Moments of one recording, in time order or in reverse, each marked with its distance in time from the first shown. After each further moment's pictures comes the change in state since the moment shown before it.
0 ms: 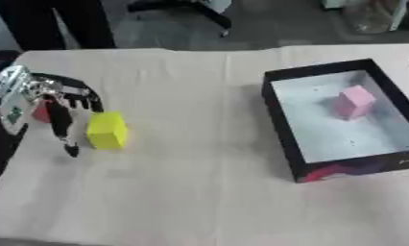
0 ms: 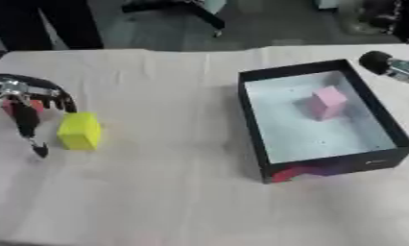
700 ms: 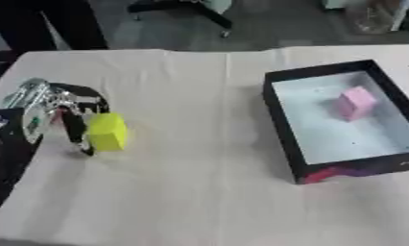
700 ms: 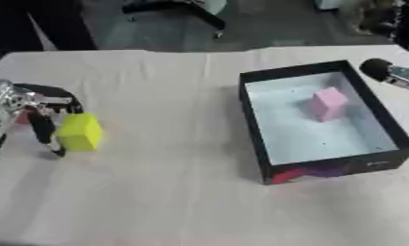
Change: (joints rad) left arm 0.003 -0.036 0.012 0.056 -0.079 -0.010 0.094; right arm 0.000 0.014 -0.001 0.016 0.009 0.000 0.012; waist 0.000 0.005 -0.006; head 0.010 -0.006
